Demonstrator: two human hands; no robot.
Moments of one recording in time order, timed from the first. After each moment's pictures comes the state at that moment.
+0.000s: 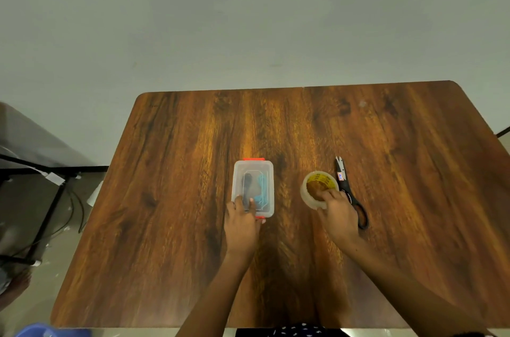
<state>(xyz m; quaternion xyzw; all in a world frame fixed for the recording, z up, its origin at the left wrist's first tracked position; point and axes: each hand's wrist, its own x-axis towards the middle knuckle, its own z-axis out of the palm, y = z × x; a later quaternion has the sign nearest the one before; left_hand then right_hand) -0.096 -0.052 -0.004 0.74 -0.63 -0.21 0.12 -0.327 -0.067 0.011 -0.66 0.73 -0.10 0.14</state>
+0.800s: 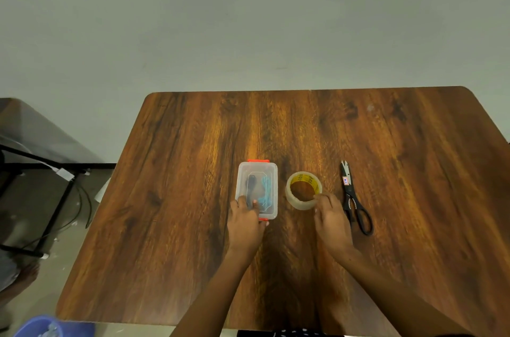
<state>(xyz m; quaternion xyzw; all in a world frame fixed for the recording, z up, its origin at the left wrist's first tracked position) -0.104 -0.055 0.019 0.73 -0.64 -0.22 0.10 -0.314 -0.059 -0.006 -0.68 0.68 -0.22 0.18</state>
